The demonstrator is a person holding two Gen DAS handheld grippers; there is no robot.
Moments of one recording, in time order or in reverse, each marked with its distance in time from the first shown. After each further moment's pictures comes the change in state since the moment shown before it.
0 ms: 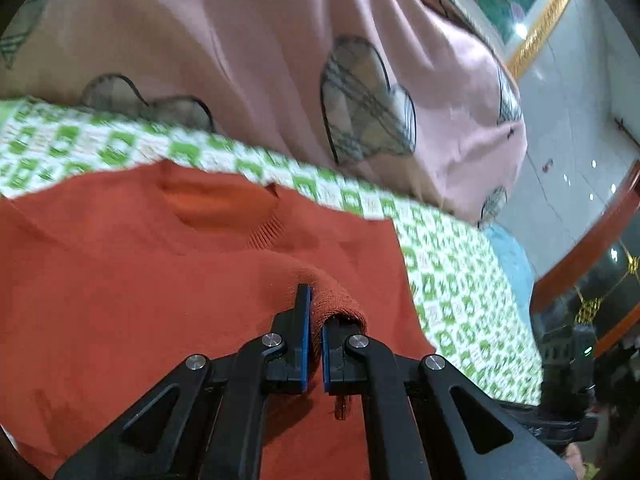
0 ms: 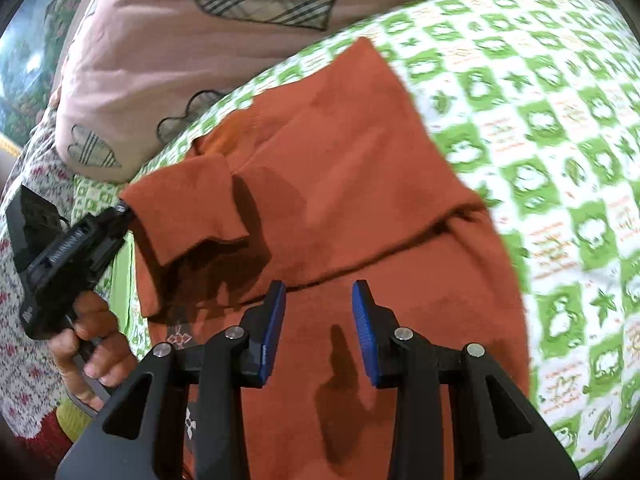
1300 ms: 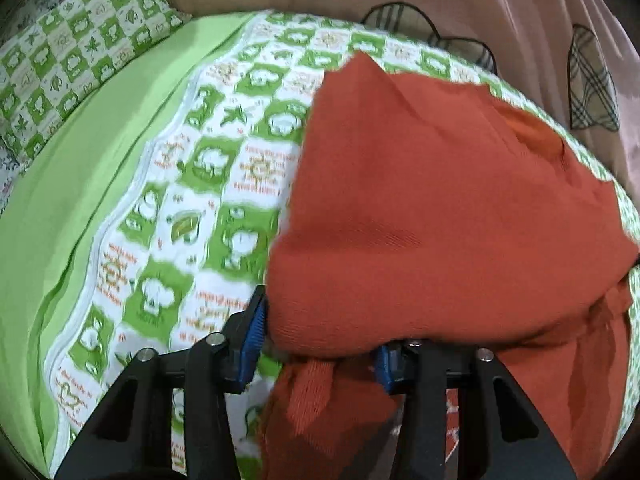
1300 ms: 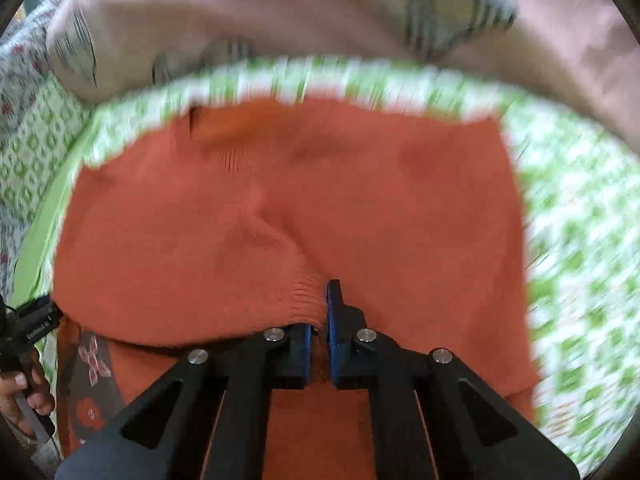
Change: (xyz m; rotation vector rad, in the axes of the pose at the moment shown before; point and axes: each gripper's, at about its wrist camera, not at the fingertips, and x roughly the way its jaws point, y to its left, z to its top) left arm -0.069 0.177 -0.077 -0.160 0.084 0.626; right arm 0.071 0.084 0.051 -0.432 -0.091 -0.246
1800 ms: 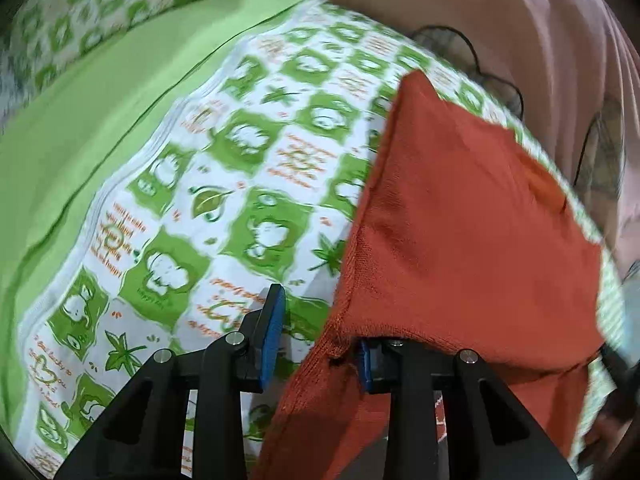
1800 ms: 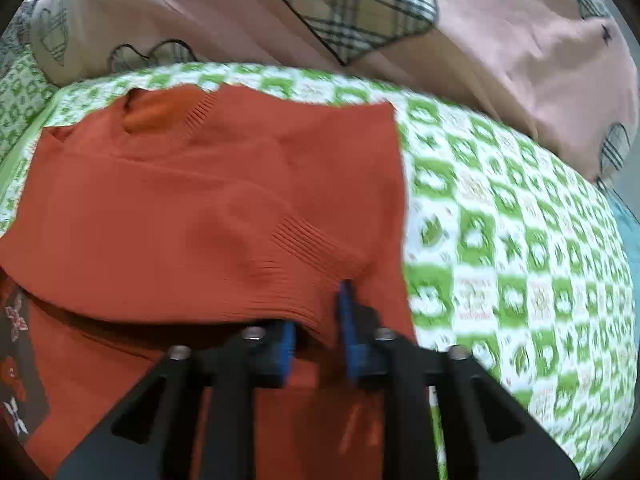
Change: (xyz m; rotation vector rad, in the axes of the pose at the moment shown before) left arm 0.004 0.046 -0.001 -0.243 0.044 -0.131; right arm -0.003 -0.052 -0.036 -0.064 0.002 -0.228
